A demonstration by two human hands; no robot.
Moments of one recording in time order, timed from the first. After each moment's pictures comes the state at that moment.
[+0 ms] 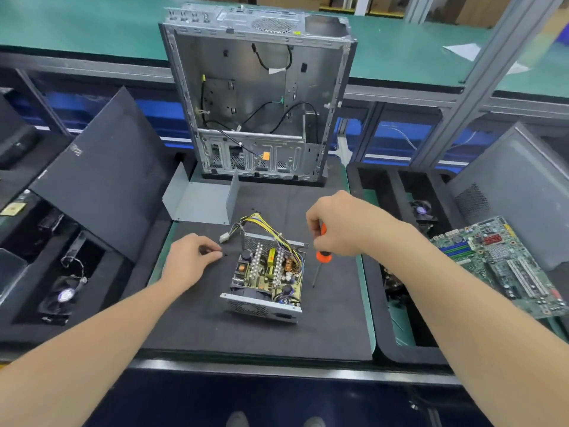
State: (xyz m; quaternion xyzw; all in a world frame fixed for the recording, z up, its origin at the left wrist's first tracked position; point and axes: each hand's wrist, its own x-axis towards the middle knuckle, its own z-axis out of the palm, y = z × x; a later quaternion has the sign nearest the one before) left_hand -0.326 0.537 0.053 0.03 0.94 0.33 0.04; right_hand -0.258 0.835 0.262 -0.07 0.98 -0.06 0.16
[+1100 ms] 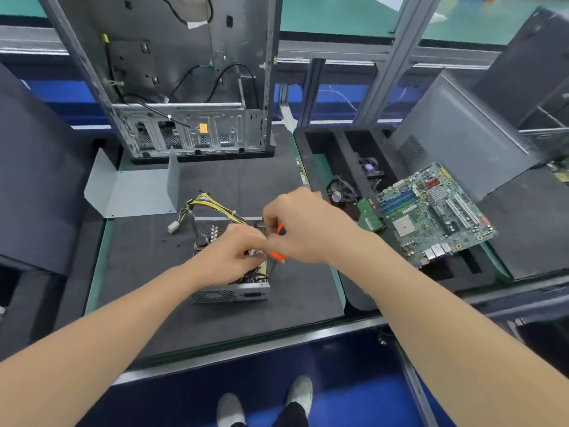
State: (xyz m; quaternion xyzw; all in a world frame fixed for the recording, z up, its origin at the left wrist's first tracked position) left_hand -0.291 0.660 0.097 0.53 0.75 0.37 0.15; right_hand -0.210 0.823 0.228 -0.02 0.98 -0.14 0.10
